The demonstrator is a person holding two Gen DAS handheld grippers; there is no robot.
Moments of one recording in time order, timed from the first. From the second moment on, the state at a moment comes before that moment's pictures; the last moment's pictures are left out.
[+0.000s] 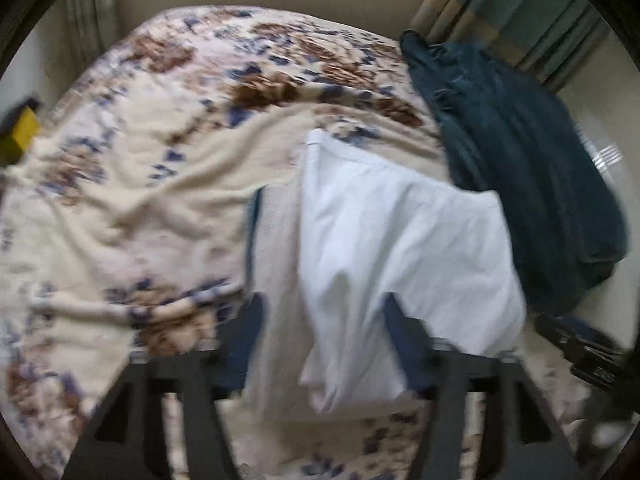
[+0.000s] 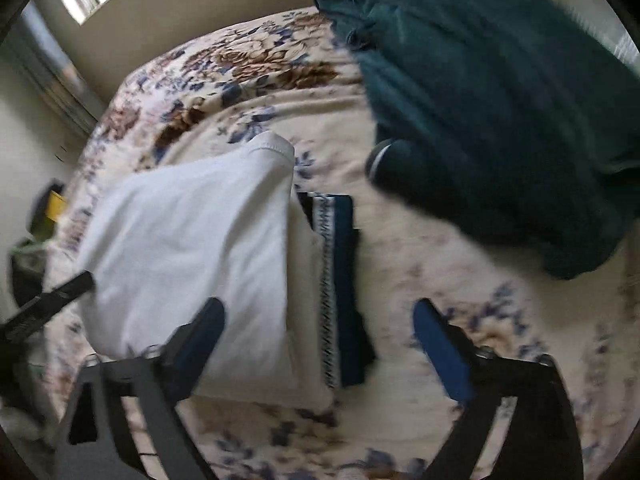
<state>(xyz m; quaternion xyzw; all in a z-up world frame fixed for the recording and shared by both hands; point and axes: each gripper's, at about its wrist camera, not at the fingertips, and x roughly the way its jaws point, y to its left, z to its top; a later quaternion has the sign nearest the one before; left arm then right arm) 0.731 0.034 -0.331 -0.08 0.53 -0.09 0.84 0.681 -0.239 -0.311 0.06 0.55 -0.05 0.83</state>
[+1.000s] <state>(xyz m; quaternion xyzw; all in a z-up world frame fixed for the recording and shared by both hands) 0.540 0.011 -0.195 0.01 0.45 -0.02 0.89 0.459 -0.211 -0.127 0.00 0.44 -0.12 0.89</state>
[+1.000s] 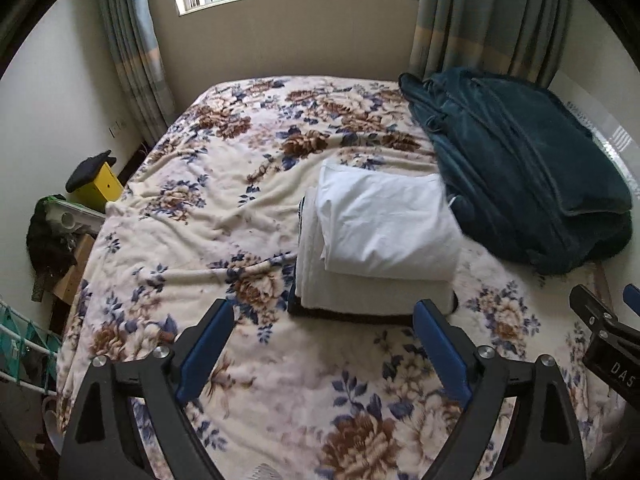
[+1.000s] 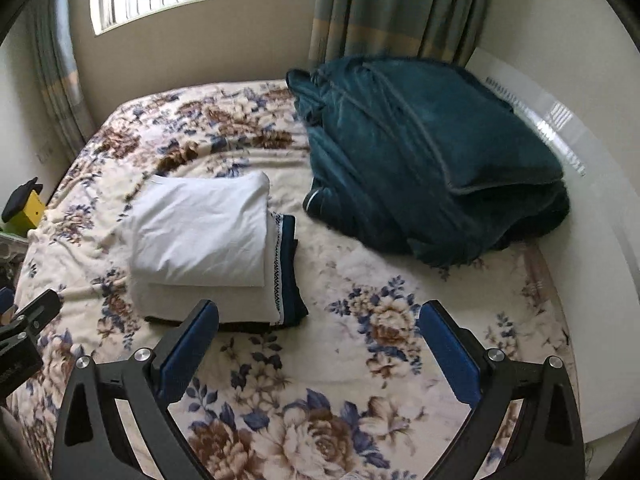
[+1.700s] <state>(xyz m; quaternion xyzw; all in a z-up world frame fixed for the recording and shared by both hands) 0.343 0.013 -0.019 0.01 0.34 -0.02 0.94 0.229 -0.212 0.083 -0.01 0.33 -0.10 0.94</state>
